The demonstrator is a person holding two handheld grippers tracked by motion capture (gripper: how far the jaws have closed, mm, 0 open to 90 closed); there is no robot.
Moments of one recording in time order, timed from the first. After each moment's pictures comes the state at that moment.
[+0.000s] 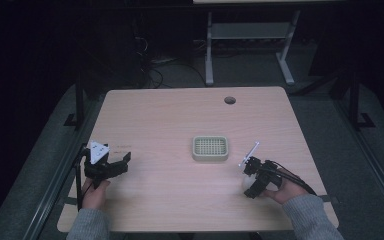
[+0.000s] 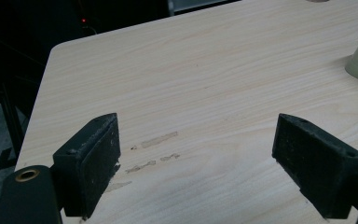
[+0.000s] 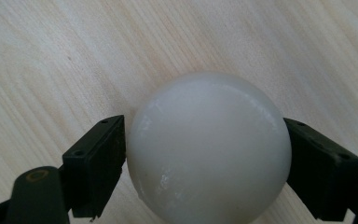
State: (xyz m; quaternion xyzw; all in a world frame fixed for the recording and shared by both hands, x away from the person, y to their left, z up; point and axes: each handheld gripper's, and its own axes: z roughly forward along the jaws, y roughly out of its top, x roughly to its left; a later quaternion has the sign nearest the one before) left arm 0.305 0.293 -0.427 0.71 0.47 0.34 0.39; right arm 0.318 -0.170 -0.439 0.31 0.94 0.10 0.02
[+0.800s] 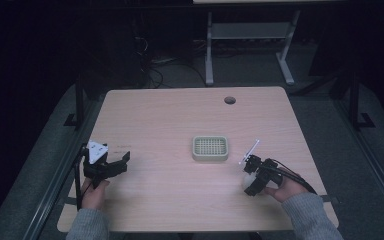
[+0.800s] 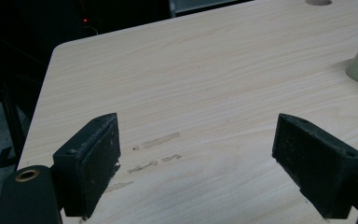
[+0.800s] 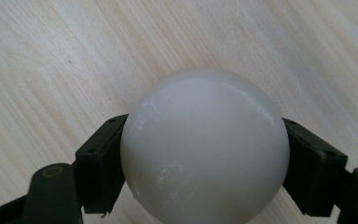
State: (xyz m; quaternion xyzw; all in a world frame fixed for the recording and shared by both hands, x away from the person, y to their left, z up) left arm 0.305 0.295 -0.425 0.71 0.48 0.34 0.40; right arm 0.321 -0.171 -0.434 0.32 0.94 0.10 0.02
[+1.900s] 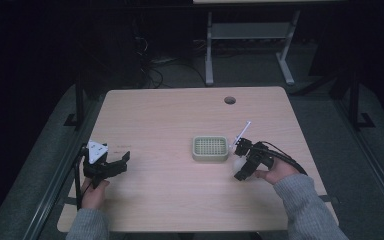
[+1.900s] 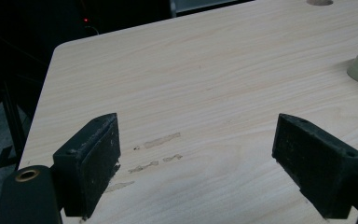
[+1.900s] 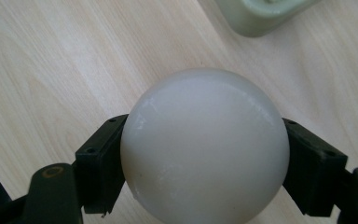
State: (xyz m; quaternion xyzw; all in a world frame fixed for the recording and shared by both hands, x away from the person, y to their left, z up) left arm 0.305 0.295 -0.425 0.71 0.48 0.34 0.39; right arm 0.353 -0.146 -0.397 0.30 0.95 0.13 0.01
